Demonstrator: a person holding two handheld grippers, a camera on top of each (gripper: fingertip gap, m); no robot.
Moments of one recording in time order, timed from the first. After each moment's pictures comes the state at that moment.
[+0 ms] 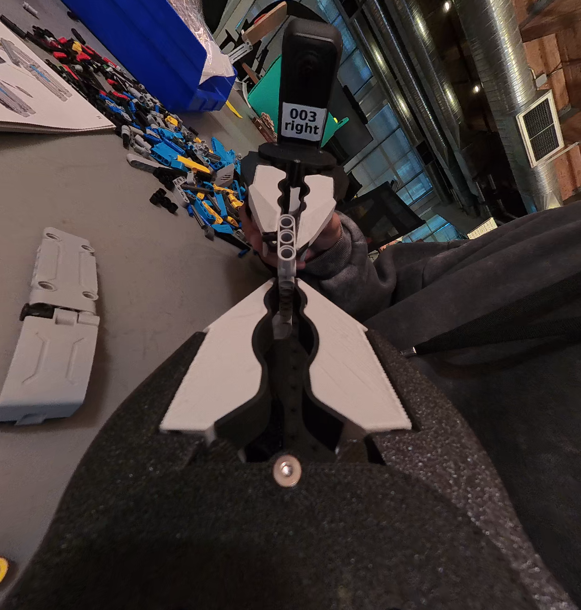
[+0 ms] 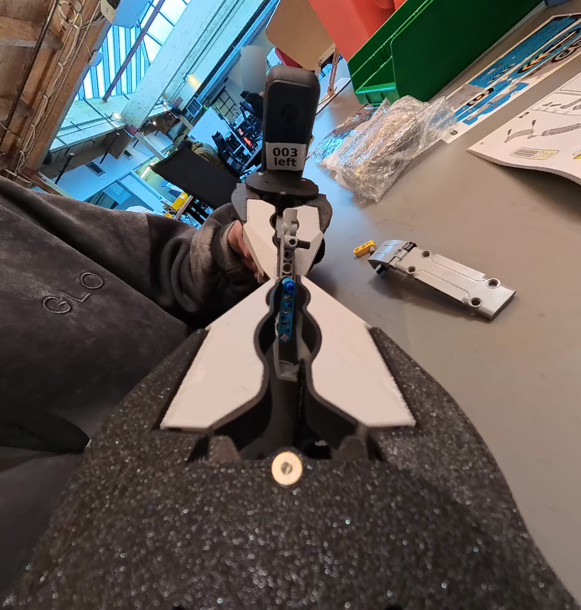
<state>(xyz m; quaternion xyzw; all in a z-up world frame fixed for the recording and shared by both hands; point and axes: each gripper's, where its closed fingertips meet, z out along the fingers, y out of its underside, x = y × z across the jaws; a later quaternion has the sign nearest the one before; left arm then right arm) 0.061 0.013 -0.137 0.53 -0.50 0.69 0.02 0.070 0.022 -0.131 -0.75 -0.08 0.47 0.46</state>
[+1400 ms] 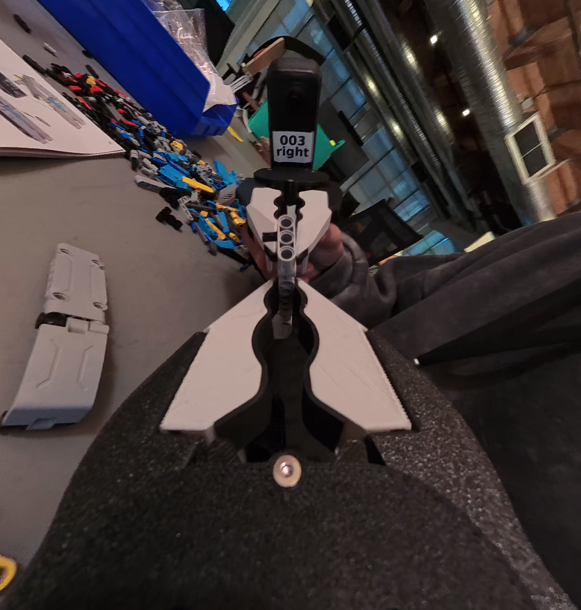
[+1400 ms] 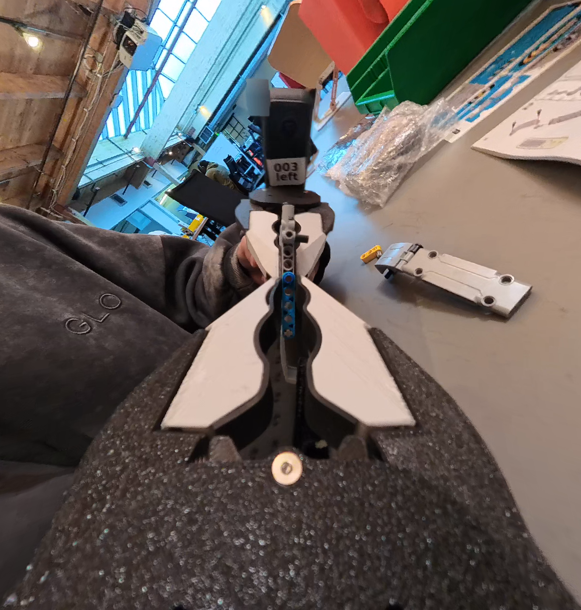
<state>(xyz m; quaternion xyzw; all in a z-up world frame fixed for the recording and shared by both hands) 0.064 0.020 -0.131 0.52 -0.48 0.70 0.00 0.069 0.027 -0.128 -0.73 -0.04 0.51 0.45</state>
